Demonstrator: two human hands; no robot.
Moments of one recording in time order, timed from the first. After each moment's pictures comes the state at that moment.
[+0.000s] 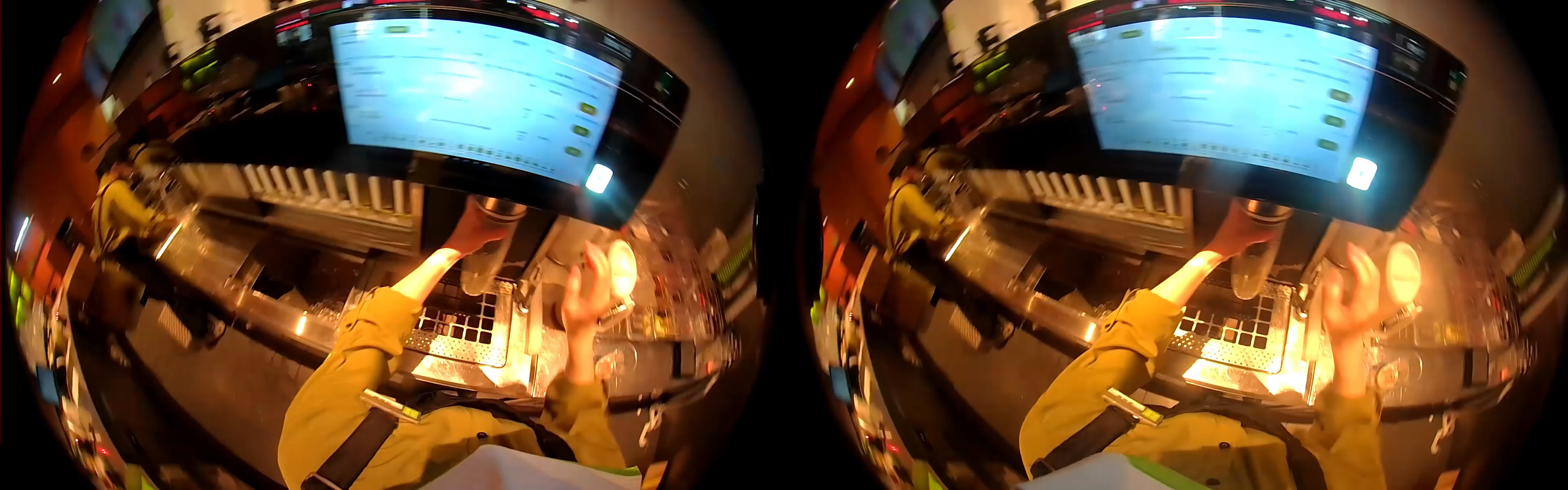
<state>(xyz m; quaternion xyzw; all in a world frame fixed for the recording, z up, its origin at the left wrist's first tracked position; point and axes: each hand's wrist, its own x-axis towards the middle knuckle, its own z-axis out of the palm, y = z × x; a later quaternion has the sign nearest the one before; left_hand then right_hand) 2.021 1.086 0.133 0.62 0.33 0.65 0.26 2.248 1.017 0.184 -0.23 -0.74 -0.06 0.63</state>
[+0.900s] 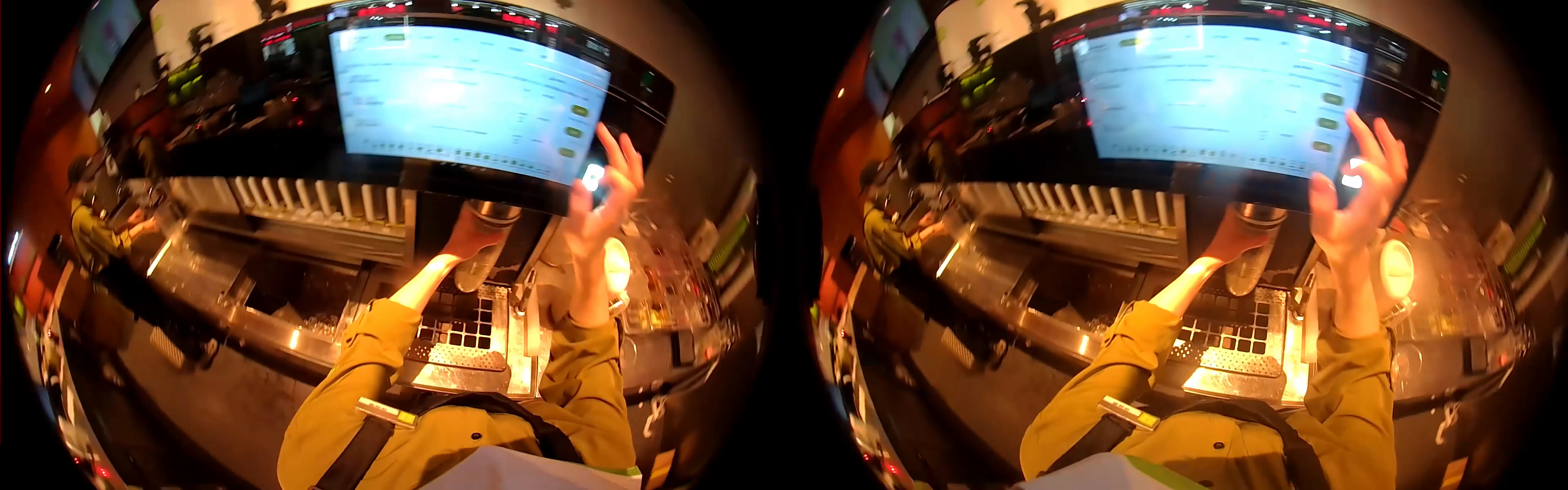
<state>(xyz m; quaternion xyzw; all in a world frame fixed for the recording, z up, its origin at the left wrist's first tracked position) 2.016 1.092 0.130 0.63 0.25 0.65 0.35 2.185 1.028 0.310 -0.12 -0.67 -0.25 0.69</state>
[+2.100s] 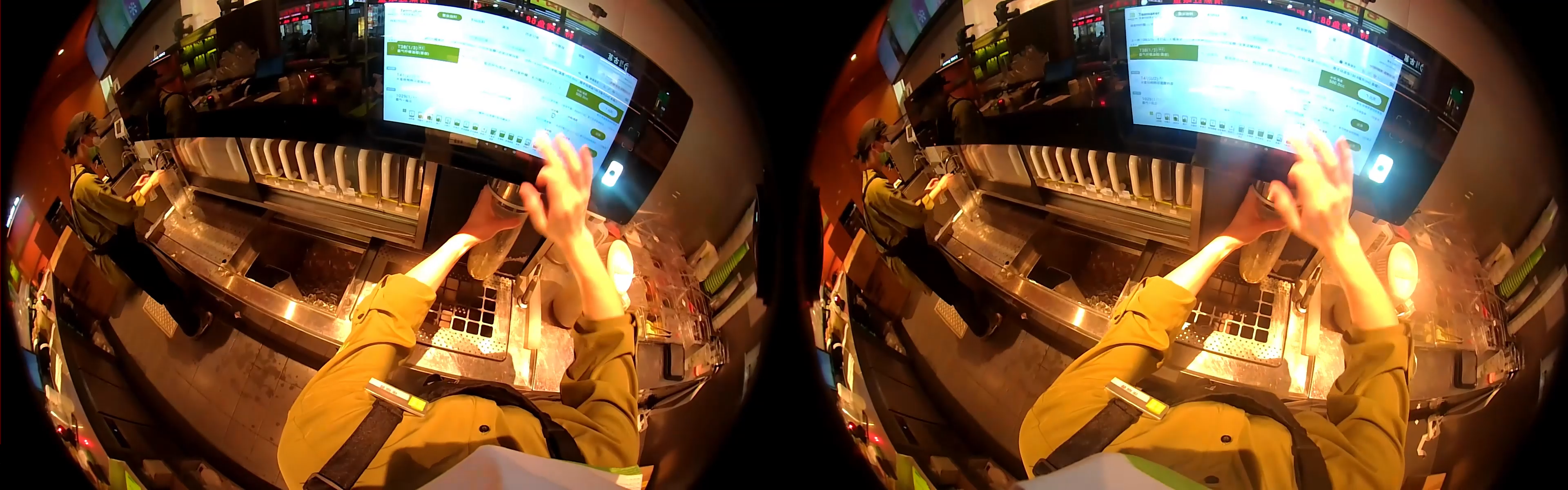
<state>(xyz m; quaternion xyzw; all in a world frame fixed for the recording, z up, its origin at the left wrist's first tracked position) 2.019 1.072 0.147 0.62 0.22 0.68 0.31 2.150 1.027 0.277 -0.07 -0.80 -0.29 0.51</state>
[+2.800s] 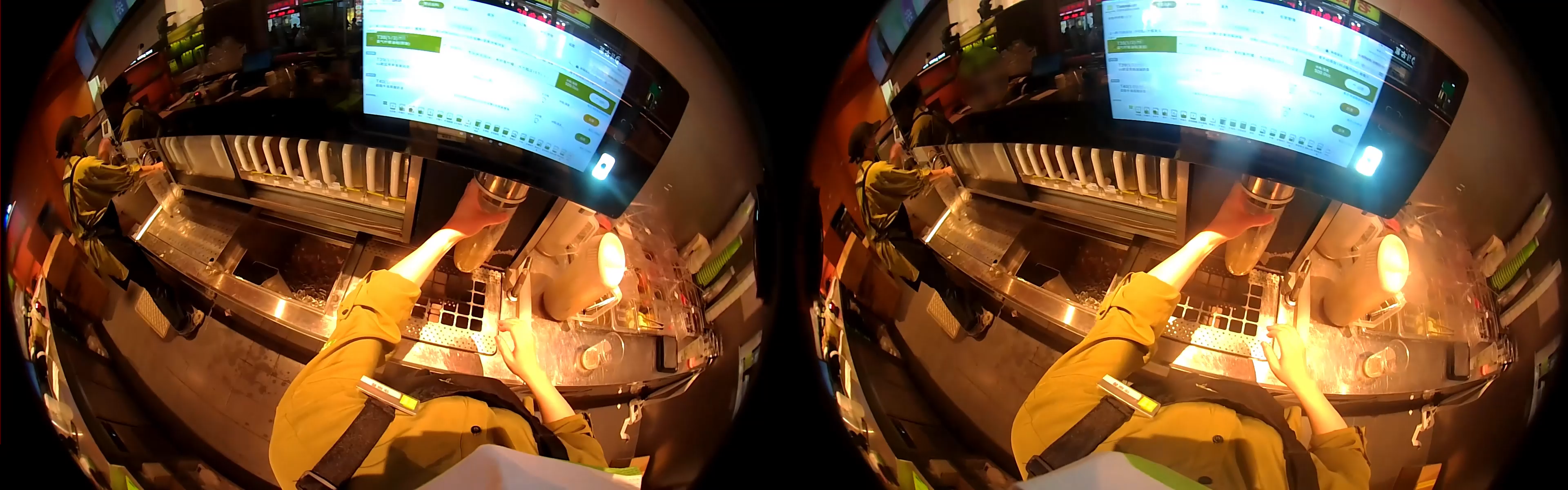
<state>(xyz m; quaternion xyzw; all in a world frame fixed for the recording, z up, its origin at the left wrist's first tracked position) 2.013 1.087 0.123 0.62 0.32 0.64 0.32 2.260 0.946 0.056 -0.27 -0.89 0.14 0.34</state>
